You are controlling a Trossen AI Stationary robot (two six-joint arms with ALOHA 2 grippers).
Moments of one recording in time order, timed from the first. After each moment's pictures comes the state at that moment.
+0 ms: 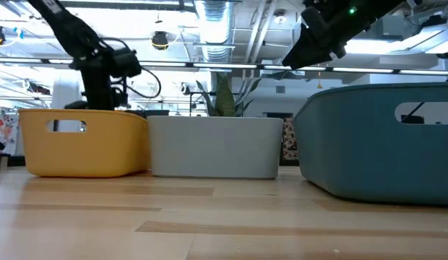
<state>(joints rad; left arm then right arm) 0.87 1.31 0.63 -0.32 -0.44 -0.38 0.09 1.17 0.77 -0.13 0.71 0.18</state>
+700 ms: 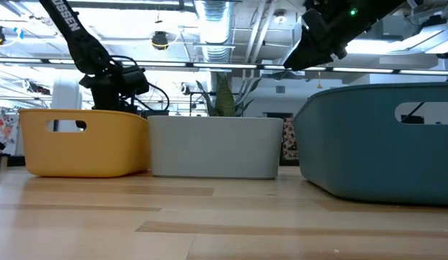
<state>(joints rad) 0.87 1.49 0.64 -0.22 -0.48 -0.32 0.09 1.17 0.77 -0.15 0.70 0.19</state>
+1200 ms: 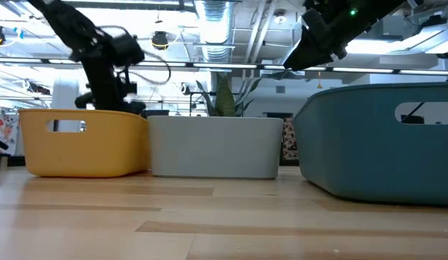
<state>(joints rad) 0.74 1.19 0.63 -0.31 -0.48 -0.27 0.09 1.17 0.77 -0.15 0.70 0.19</state>
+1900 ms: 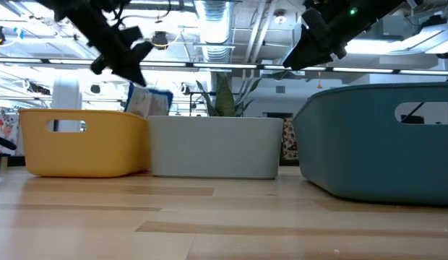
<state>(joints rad) 0.43 0.94 0.72 -0.30 -0.50 -0.27 0.09 1.17 0.77 -0.14 0.70 0.19</state>
